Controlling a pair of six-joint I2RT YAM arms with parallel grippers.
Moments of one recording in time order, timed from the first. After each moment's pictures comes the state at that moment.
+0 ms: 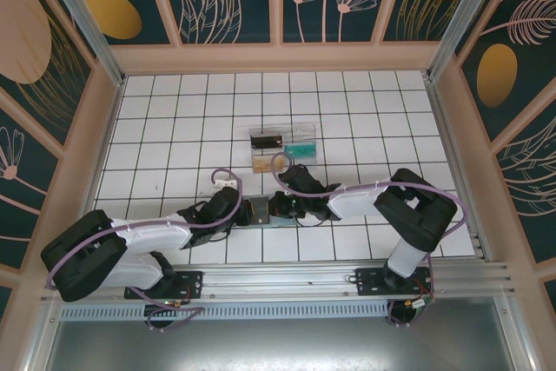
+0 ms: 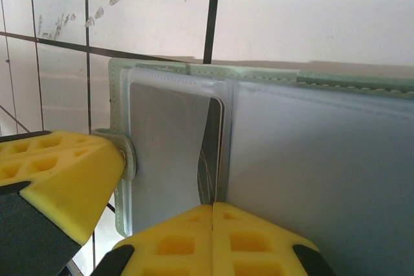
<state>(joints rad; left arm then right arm) -0.88 1.29 0.34 0.14 -0.12 -0.89 0.92 1.68 0.68 0.17 -0.31 0.92</state>
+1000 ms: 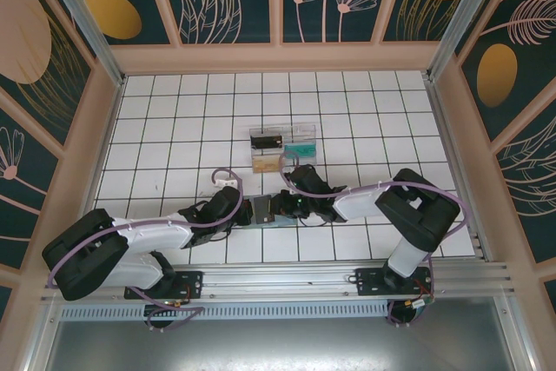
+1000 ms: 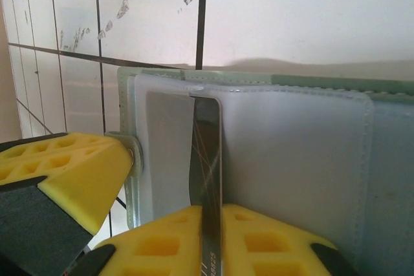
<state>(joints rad) -0.88 1.30 0.35 0.14 -0.12 -0.89 0.87 1.67 0.61 0.28 -0.37 0.97</state>
